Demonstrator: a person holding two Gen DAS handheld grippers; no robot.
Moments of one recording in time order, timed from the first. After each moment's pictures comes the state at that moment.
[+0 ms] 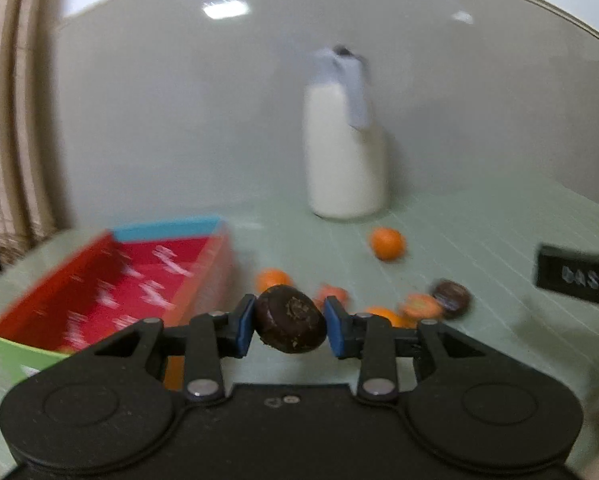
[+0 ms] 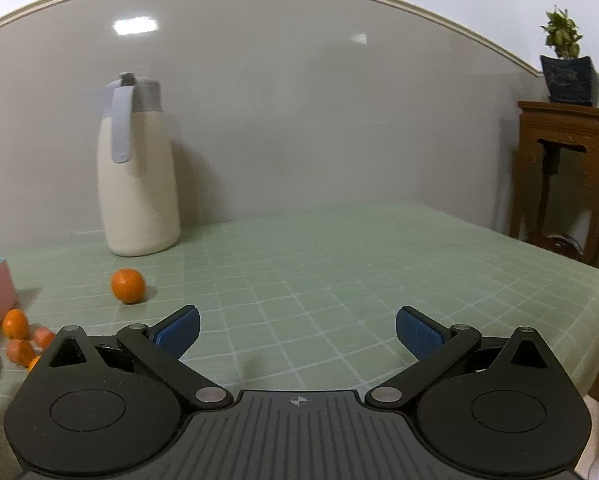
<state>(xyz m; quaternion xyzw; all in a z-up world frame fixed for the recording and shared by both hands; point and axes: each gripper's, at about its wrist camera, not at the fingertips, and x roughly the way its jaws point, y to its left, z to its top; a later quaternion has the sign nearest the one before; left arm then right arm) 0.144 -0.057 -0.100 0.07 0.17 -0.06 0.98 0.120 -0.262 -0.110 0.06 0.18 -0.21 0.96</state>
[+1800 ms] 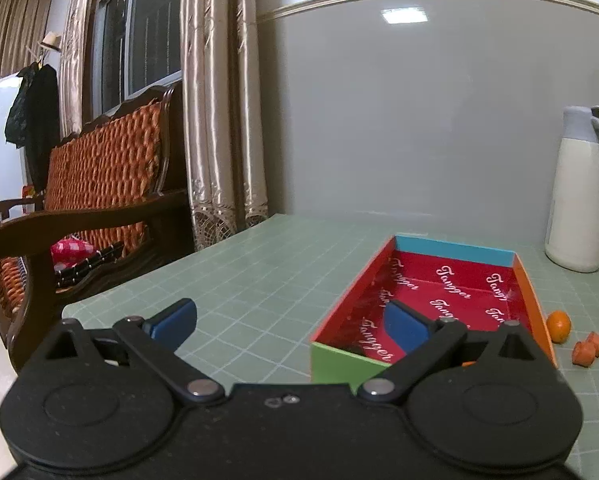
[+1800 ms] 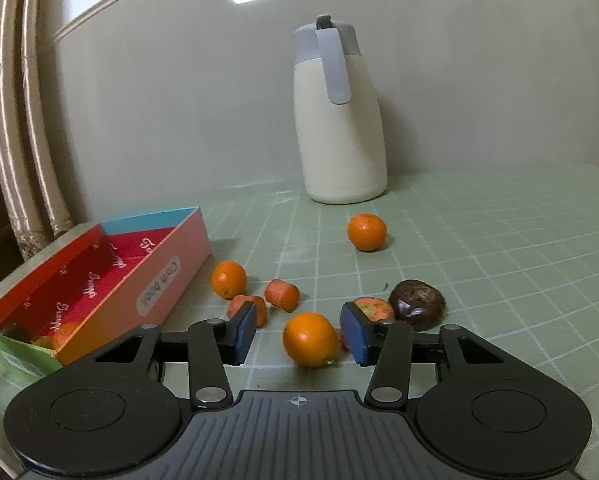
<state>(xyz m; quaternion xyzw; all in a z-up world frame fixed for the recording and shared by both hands) 0.136 0.105 -0.070 0.01 0.16 0.19 0.97 0.166 -0.156 -0.118 0.10 0.24 0.02 0.97</state>
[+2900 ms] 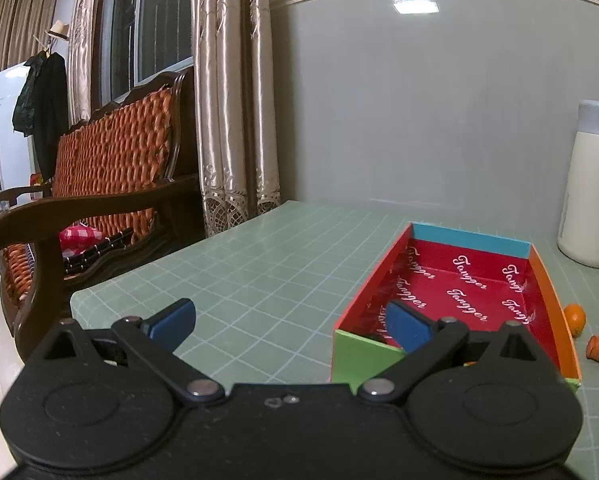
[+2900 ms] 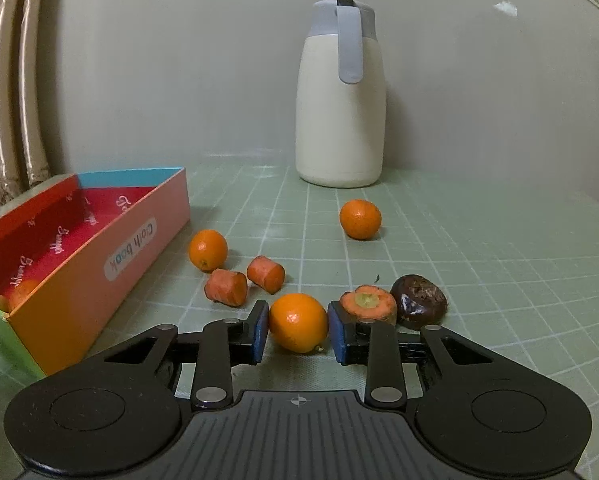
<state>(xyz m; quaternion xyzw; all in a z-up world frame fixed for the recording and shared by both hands) 0.134 0.116 -0.075 0.00 0.18 0.21 0.96 0.179 -0.145 -0.127 0.03 0.27 -0.01 0.96</state>
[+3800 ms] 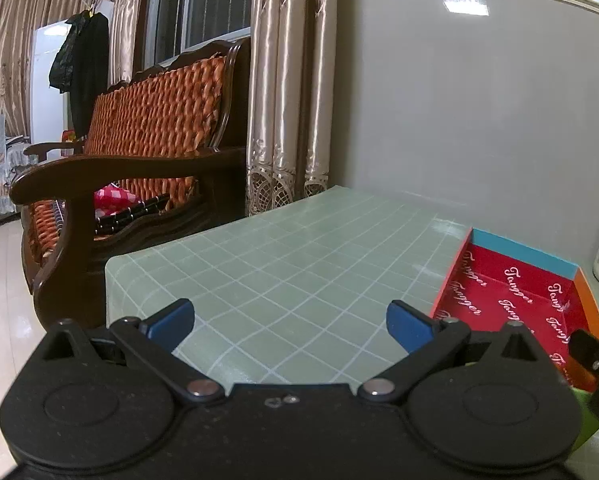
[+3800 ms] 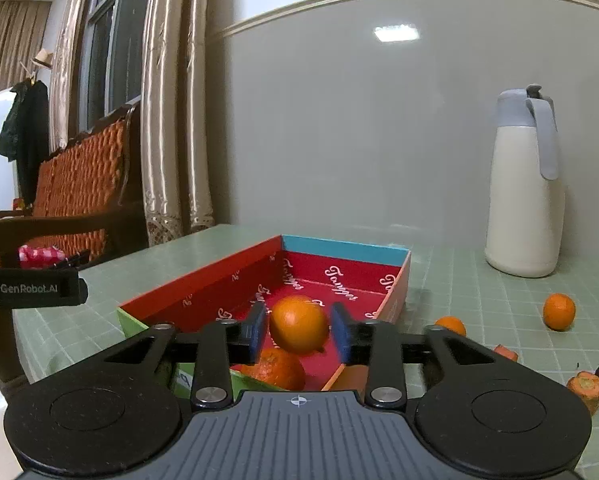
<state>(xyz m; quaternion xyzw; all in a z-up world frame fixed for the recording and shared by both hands) 0.124 0.160 -0.073 -0.06 0.20 0.25 0.95 0.161 -0.047 -0.102 0.02 0.15 0.20 0.97</state>
